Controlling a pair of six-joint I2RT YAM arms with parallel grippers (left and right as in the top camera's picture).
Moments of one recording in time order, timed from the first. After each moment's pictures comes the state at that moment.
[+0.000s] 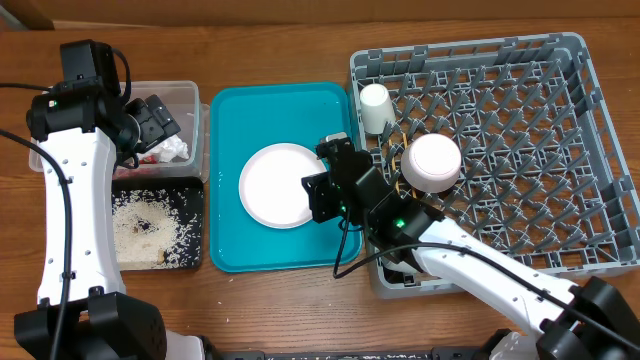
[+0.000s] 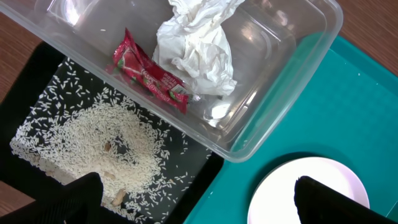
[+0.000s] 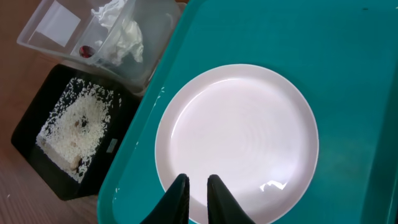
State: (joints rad) left arm 0.20 1.64 1.63 -1.19 -0.08 -0.44; right arm 0.78 1.53 0.94 -0.06 -0.06 0.52
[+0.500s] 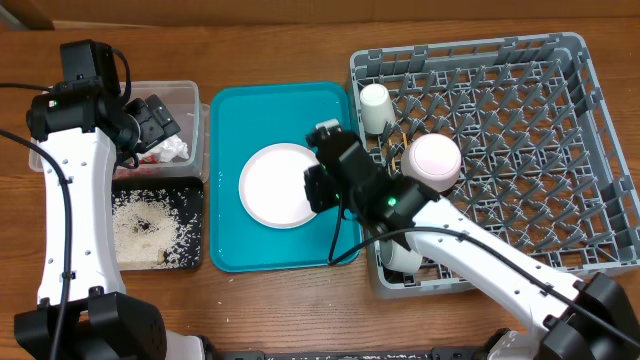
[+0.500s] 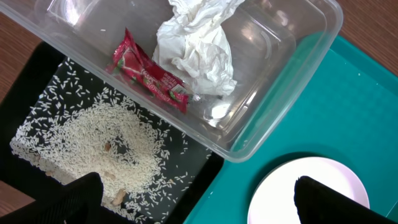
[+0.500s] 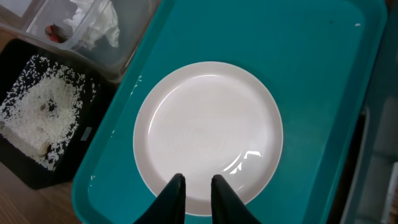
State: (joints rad) left arm 0.20 1.64 1.63 -1.19 -0.08 -0.44; right arm 0.78 1.58 1.20 -0.42 0.00 0.41
